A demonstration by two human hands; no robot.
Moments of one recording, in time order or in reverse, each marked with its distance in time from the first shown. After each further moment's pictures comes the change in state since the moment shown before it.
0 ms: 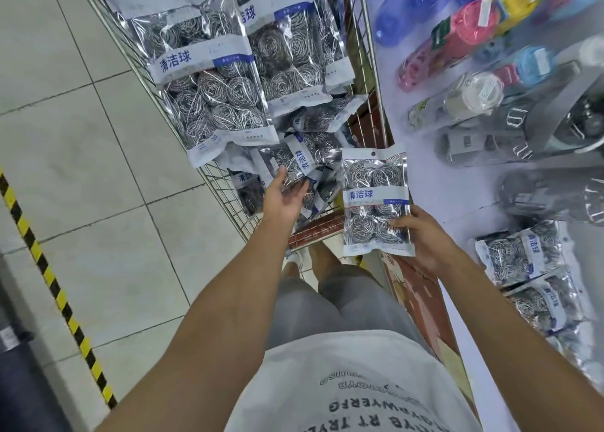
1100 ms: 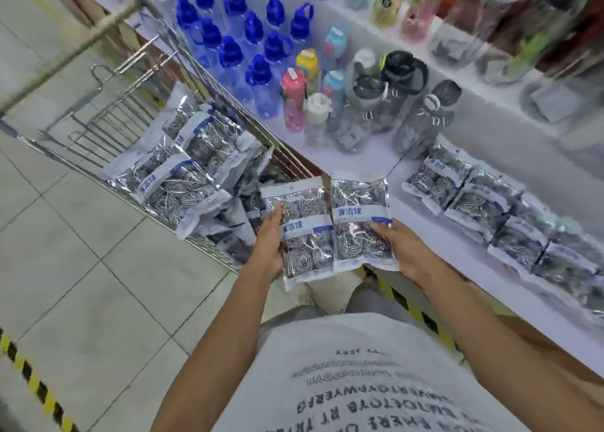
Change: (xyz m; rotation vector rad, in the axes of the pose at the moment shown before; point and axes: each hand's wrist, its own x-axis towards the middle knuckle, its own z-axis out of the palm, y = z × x) left_hand -0.191 -0.044 -0.027 1.251 -0.391 0.104; right_hand -0.164 0.133 -0.013 0.486 0.159 -0.333
